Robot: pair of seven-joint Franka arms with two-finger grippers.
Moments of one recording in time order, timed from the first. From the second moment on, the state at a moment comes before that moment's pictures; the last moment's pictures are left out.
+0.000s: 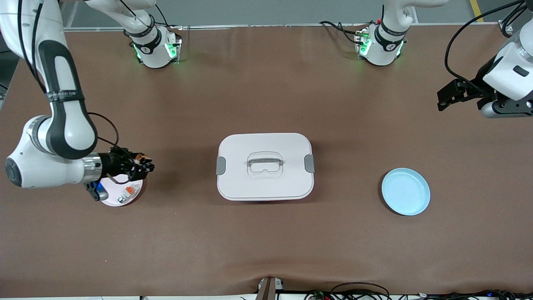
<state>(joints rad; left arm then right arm) -0.15 0.03 0.00 -1.49 0.03 1.49 -0.14 0.06 0.49 -0.04 -1.59 0.51 1.69 0.66</state>
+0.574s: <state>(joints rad) -0.15 0.06 0.00 -1.49 -0.02 1.50 -0.14 0.24 0.43 -0.04 -1.50 0.74 1.69 1.19</state>
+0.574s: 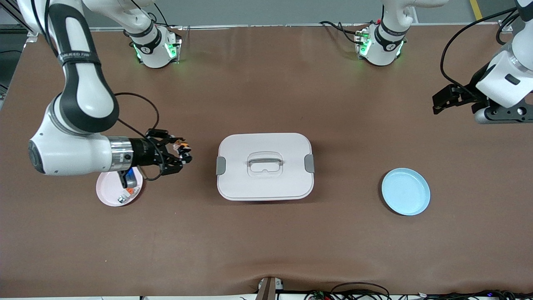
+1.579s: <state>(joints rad) -0.18 0.06 -0.11 -1.48 -0.46 1.55 -0.14 0.50 0.44 -0.03 -1.34 0.84 1.96 1.74</state>
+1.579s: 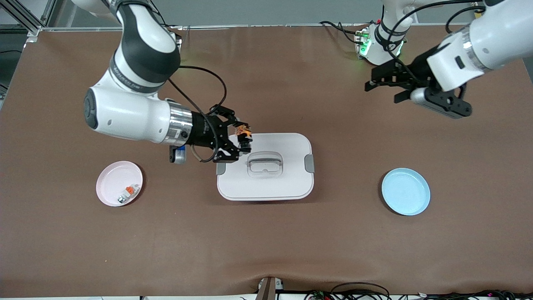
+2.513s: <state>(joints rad) -0.29 0.26 -0.12 -1.39 -0.58 1.82 -0.14 0.65 0.59 -0.04 -1.13 0.84 2.16 2.01</state>
